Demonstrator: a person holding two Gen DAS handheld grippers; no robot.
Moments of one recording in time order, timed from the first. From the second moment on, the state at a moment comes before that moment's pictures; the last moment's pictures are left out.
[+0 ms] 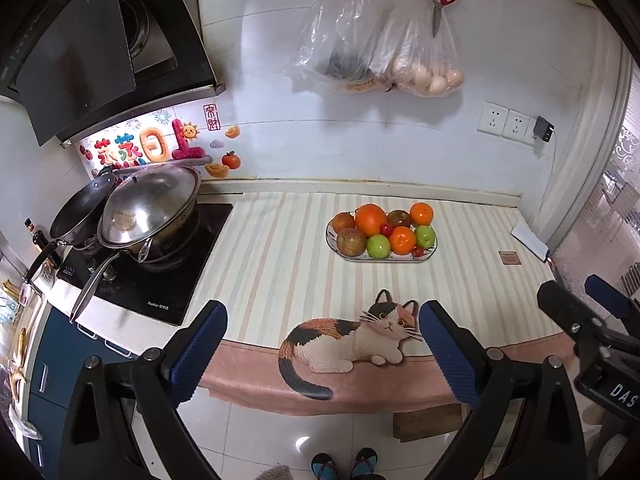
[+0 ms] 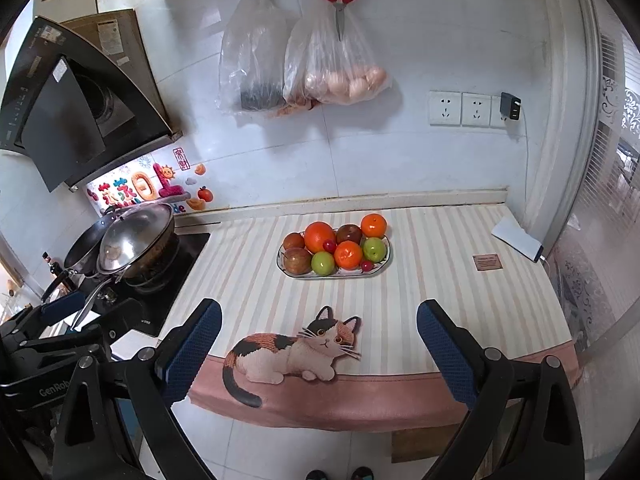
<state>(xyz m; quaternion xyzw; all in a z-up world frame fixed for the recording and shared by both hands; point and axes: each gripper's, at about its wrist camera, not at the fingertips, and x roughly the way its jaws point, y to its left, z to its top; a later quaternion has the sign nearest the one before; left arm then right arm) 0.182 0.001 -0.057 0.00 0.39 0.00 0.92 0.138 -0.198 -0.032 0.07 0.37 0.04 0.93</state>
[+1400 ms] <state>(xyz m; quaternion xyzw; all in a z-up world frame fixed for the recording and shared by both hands) 0.203 0.004 -0.072 0.00 0.41 0.01 0.91 0.169 -0.198 -0.063 0.07 0.39 0.03 0.92</state>
